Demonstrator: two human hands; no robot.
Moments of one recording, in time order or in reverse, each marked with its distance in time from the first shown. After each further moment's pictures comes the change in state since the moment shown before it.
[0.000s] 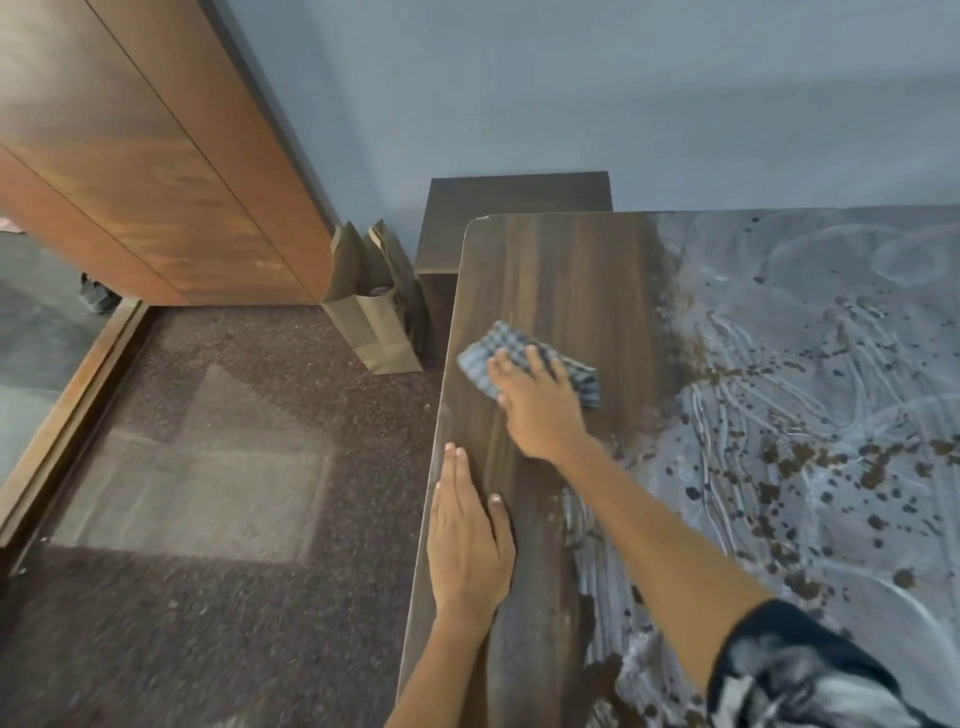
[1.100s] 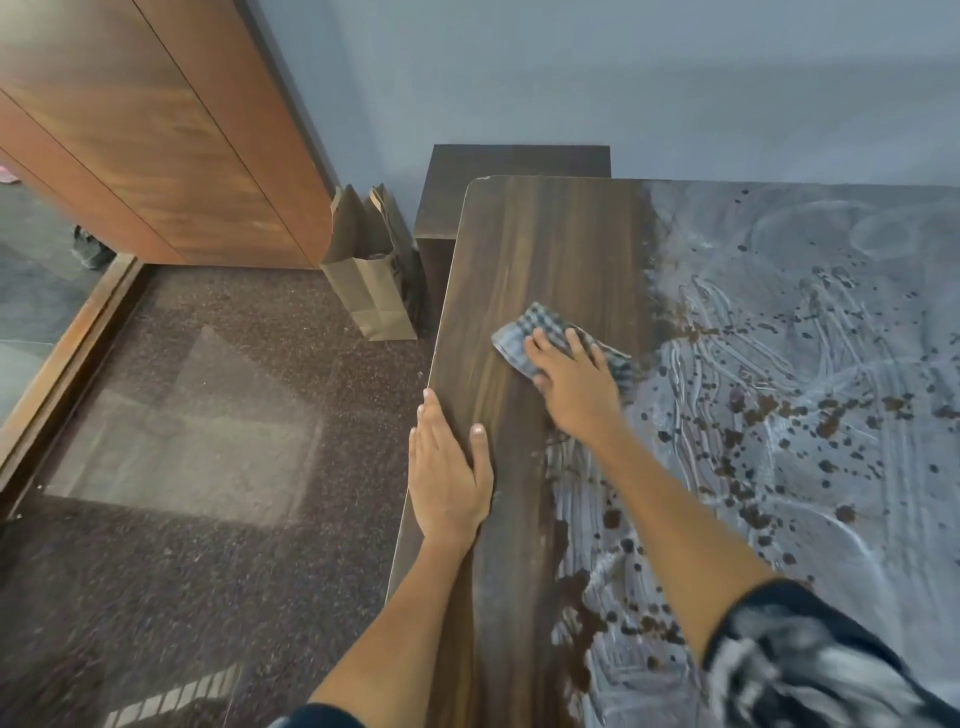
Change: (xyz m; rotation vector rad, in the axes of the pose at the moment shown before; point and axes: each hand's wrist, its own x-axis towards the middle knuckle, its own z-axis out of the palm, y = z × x) left_hand -0.007 0.007 -0.011 -0.023 0.082 -0.116; right_hand -0.053 0.031 -0.002 0.053 -0.003 0.096
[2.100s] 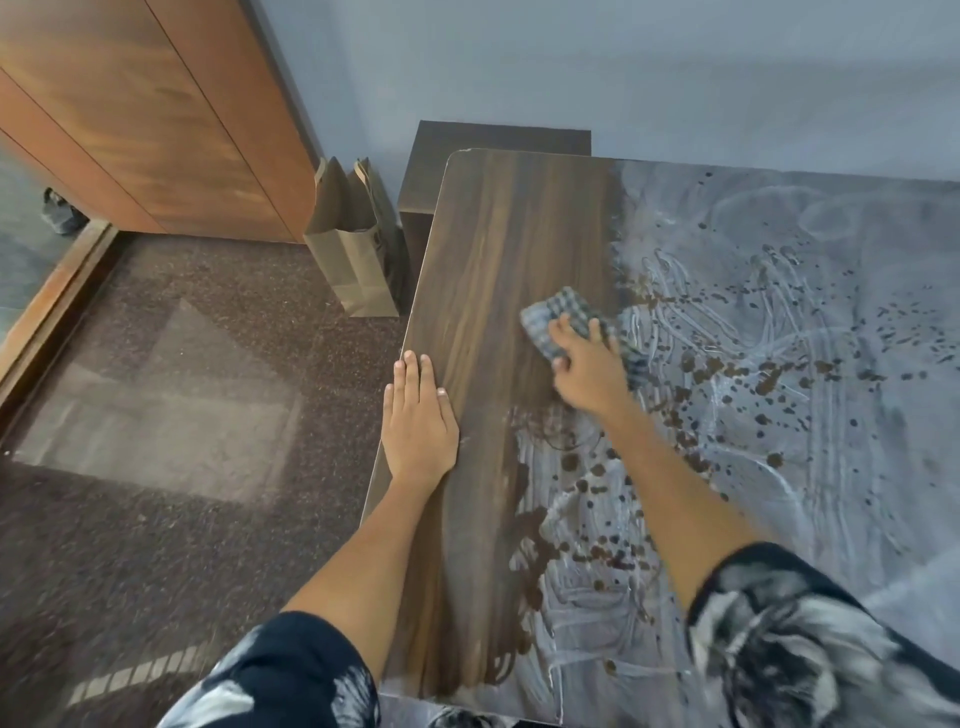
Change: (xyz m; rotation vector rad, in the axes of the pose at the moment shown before) left_hand -0.004 -0.012 0.006 0.194 -0.118 0.033; right_hand -0.047 0.034 -0.010 0.101 -0.023 0.145
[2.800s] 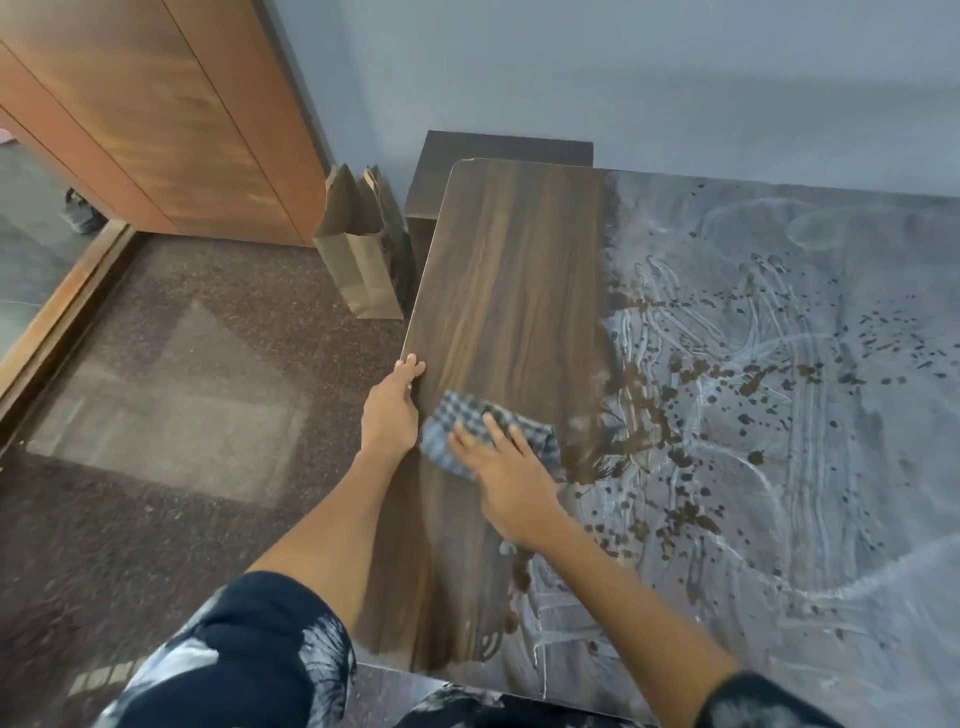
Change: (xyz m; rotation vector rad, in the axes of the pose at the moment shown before) left_hand 0.013 -0.023 -0.026 -0.448 -0.080 -0.044; right_hand -0.112 -0.053 0.053 -0.121 -0.100 -0.447
